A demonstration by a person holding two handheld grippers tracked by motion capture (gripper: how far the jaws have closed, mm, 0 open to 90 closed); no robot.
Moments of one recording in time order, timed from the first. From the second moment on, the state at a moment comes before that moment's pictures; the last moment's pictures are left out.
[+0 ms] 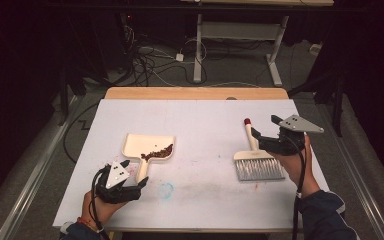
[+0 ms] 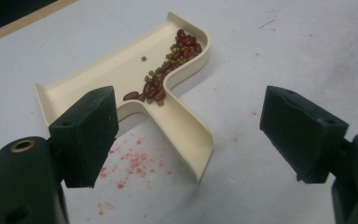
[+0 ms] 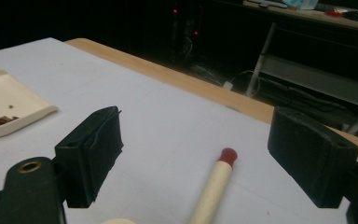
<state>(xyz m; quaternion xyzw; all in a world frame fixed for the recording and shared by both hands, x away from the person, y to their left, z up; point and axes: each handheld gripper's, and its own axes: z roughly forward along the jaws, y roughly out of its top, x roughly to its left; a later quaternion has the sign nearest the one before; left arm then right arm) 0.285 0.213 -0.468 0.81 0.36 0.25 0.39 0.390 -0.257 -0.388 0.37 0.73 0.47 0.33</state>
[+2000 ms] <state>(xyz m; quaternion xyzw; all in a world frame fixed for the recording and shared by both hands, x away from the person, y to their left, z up) 0.277 0.205 -0.475 0.83 0.32 0.26 0.37 0.336 -0.259 -0.402 0.27 0.77 0.47 0.33</state>
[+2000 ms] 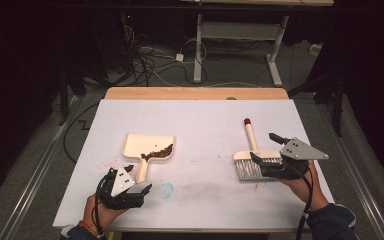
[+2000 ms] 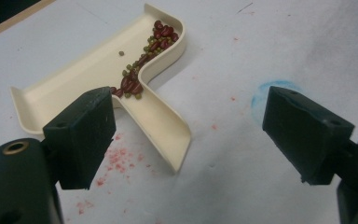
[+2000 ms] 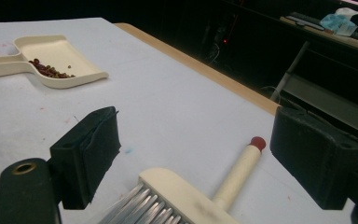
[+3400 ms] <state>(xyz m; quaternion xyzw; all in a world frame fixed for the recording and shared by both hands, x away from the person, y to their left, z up) 0.276 0.203 -0.475 0.83 0.32 0.26 0.37 0.296 -0.286 -0.466 0.26 0.79 0.46 0.31</state>
